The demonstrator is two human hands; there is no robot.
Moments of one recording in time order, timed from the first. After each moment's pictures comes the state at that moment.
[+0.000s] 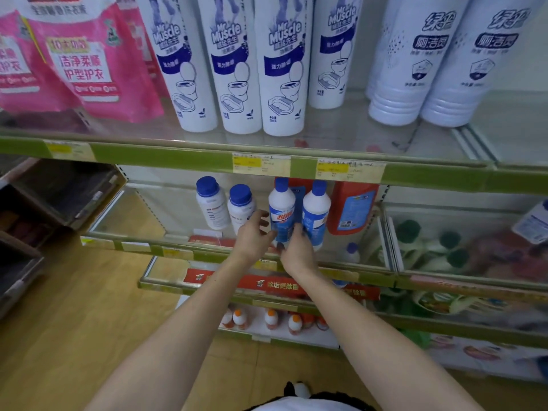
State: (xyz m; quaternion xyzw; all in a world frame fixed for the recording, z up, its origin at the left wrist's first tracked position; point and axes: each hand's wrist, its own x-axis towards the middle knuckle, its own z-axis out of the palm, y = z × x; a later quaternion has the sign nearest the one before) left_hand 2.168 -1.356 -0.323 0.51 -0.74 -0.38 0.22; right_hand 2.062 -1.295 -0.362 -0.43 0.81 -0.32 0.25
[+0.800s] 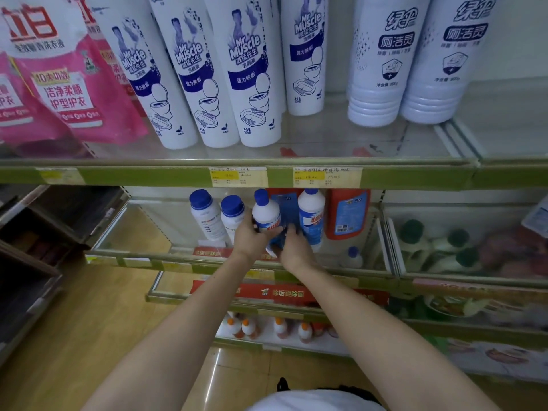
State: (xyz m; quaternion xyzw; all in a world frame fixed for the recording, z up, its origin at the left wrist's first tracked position) left_hand 2.141 -1.362 -0.320 0.51 -0.65 -0.47 0.31; right_hand 2.036 -1.316 -0.366 -0.47 0.79 -0.29 0.27
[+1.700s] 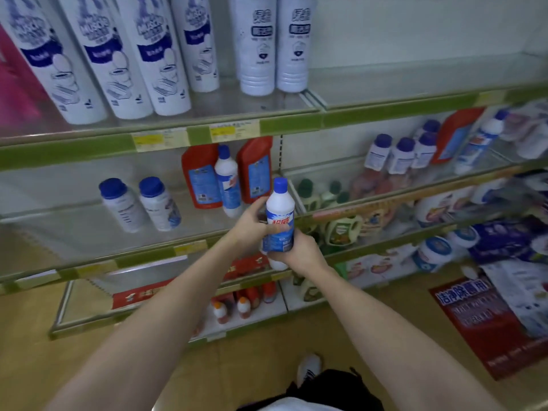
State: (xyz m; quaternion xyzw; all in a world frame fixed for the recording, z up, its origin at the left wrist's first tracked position) left_hand 2.108 -1.212 -0.287 0.24 -0.72 -0.65 0.10; right_hand 2.021 -1.084 -0.338 -0.30 0.86 -0.32 0.26
